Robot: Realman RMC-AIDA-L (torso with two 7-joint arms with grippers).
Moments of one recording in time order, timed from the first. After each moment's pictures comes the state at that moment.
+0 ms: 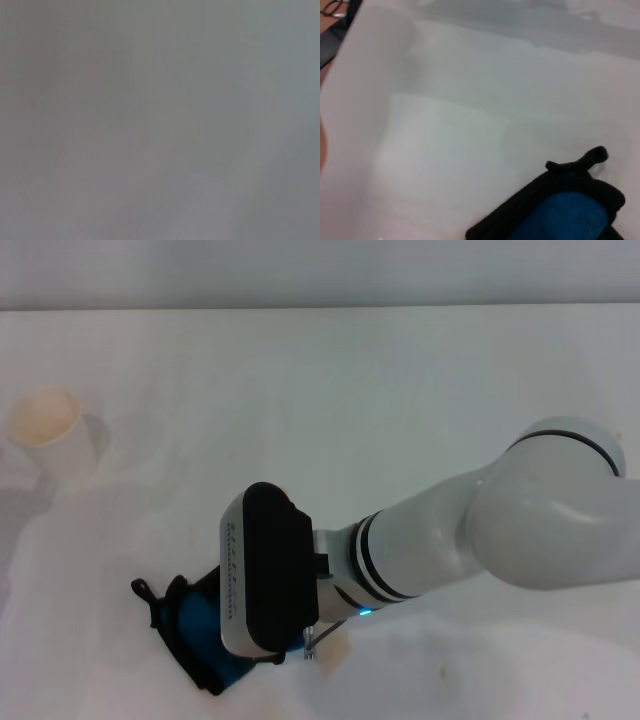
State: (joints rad) left arm -0.30 -2.08 0.89 0.01 0.59 1.47 -0.80; right arm 0.83 2.03 -2.54 -1.03 -1.98 -0.56 2.34
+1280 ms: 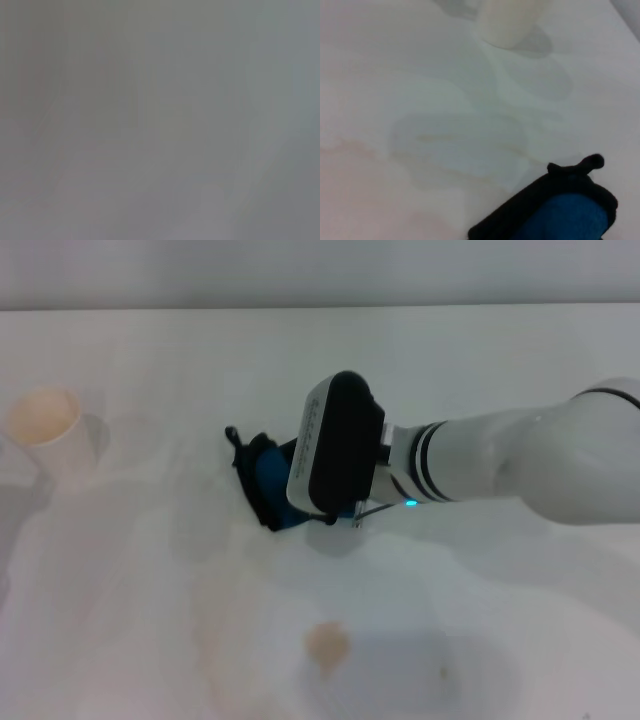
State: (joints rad) left arm -0.30 -2.08 0.89 0.01 0.59 1.49 -0.80; right arm 0.83 2.03 -2.38 -0.78 -2.09 -0.33 2.34
